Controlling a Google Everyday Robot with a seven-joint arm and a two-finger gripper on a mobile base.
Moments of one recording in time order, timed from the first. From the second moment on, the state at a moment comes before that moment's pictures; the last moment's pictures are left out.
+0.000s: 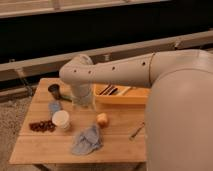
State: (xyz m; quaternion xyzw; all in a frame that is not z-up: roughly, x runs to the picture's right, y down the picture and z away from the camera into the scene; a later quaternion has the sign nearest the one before) arm -0.107 0.099 0.704 -0.26 0.23 0.64 0.68
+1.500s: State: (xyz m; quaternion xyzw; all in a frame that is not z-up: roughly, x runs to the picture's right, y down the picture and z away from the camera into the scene) arm -0.078 0.137 0.750 -0.26 0.26 0.63 0.68
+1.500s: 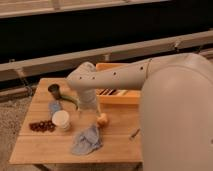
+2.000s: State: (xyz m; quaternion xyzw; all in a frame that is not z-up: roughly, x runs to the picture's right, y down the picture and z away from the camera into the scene) arm -0.052 0.144 0.780 -0.23 0.28 0.64 0.67
